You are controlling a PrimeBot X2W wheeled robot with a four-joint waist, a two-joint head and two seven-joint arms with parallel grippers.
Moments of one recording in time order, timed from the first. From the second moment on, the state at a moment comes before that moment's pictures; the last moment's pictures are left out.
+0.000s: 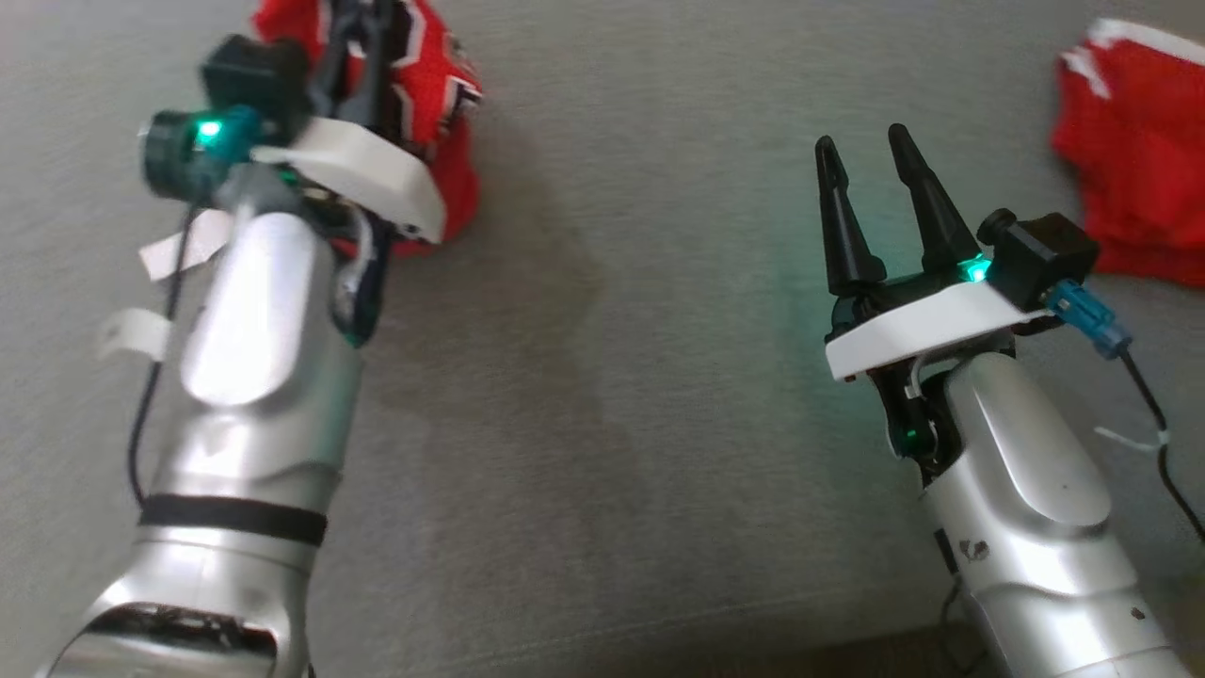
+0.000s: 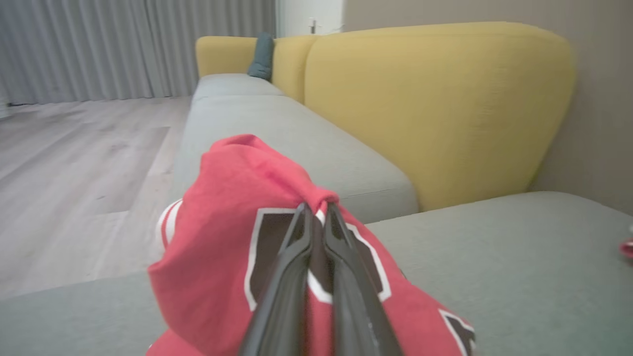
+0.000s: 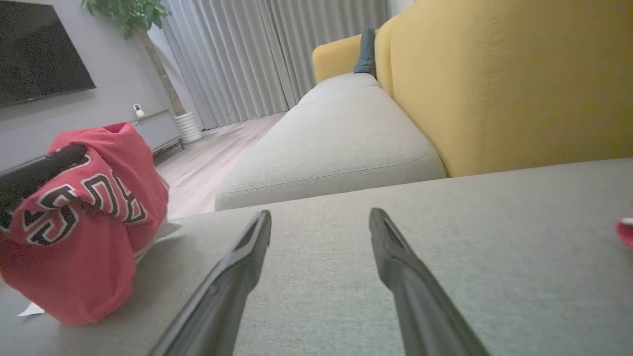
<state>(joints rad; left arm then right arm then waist) -0.82 0.03 -0.21 0.70 -0.12 -0.03 -0.25 -0.52 -0.07 0.25 0.49 0.34 0.13 -0.25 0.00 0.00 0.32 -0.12</state>
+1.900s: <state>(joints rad) -0.05 0.05 -0.17 0.29 -0.19 0.25 -0.25 -0.41 -0.06 0.31 0.59 0.36 0.13 -0.25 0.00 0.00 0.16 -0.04</state>
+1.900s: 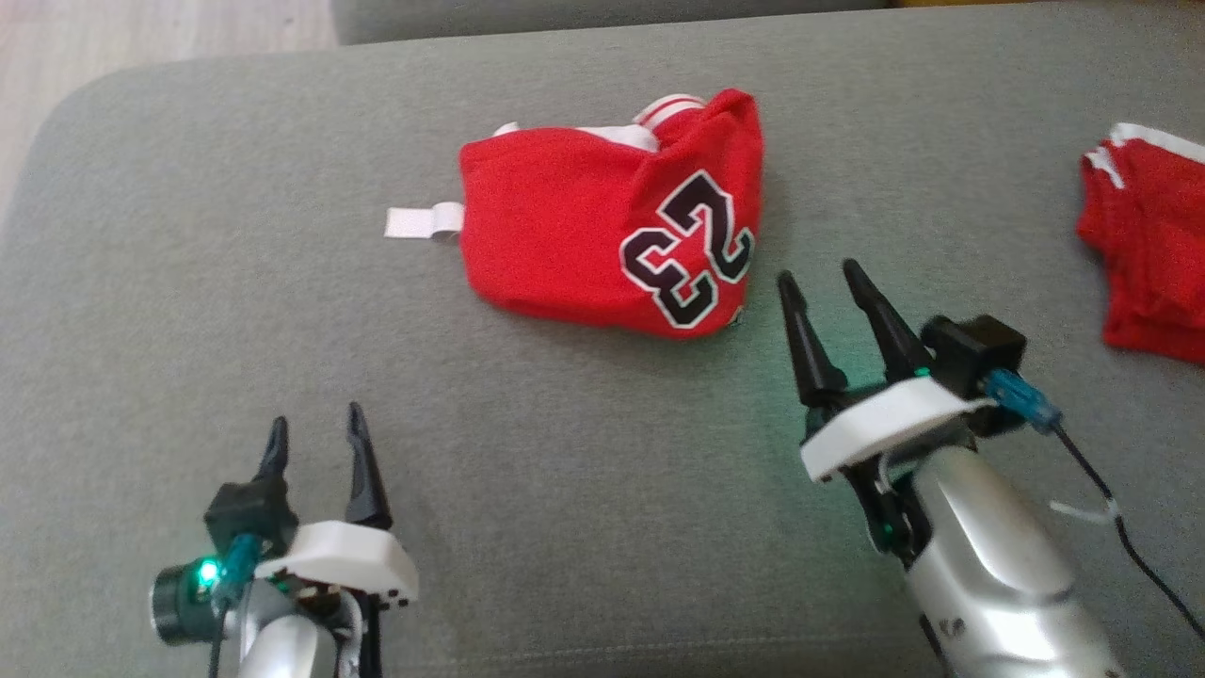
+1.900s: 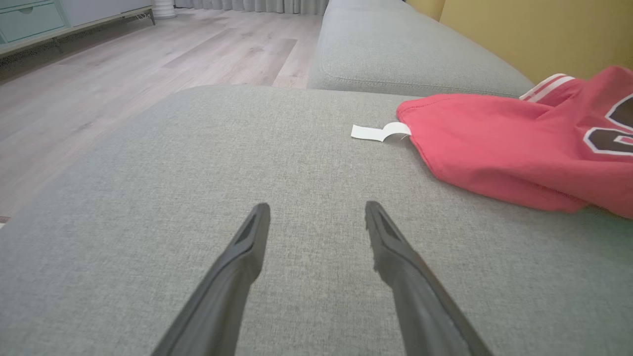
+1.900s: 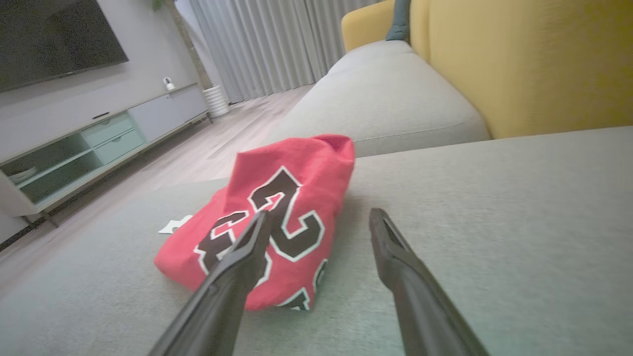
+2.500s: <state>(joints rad) -0.11 0.04 -0.33 0.29 -0.28 0.26 -0.25 -0.81 -0.07 0.64 0.84 0.35 0.13 -0.15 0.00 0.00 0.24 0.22</state>
